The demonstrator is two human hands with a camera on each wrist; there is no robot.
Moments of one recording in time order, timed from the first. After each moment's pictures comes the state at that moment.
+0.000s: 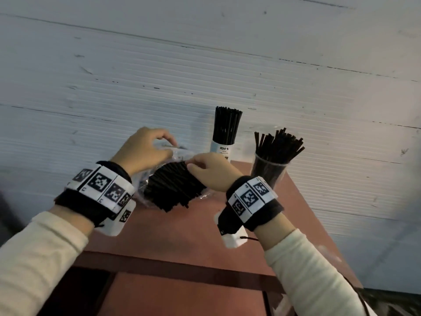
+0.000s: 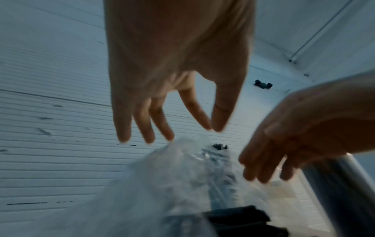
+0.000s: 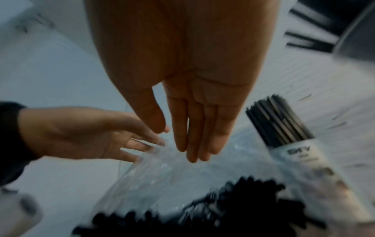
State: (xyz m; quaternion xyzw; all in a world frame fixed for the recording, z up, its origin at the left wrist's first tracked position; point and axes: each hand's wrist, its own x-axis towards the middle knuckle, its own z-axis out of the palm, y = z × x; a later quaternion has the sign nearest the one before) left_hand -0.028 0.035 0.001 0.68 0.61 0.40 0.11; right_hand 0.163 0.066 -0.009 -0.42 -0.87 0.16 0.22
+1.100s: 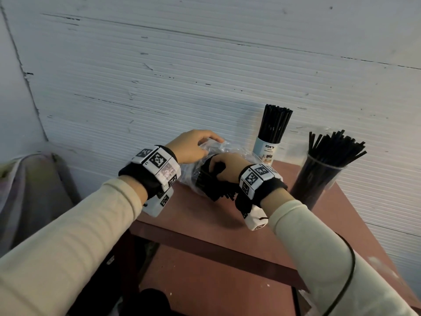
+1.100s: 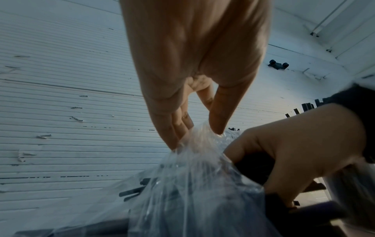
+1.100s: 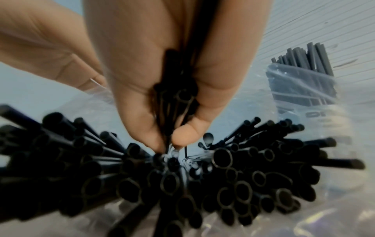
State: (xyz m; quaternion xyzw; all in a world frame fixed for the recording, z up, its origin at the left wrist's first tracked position) left_hand -0.064 0.033 -0.012 0.72 0.59 0.32 0.17; right_hand 0.095 0.076 -0.021 -0.44 -0.89 0.12 0.03
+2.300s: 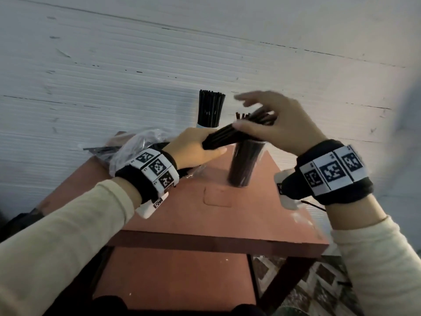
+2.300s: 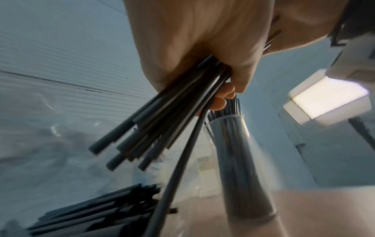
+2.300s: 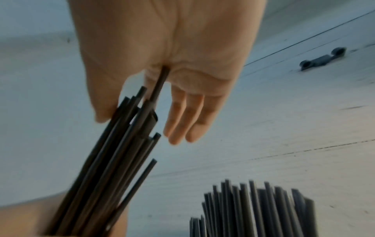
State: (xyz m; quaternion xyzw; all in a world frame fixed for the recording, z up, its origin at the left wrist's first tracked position) left_hand 0.085 0.034 -0.008 0.79 0.48 0.36 0.11; right_hand 0.290 -0.003 0.073 -0.39 -0.84 0.04 0.37
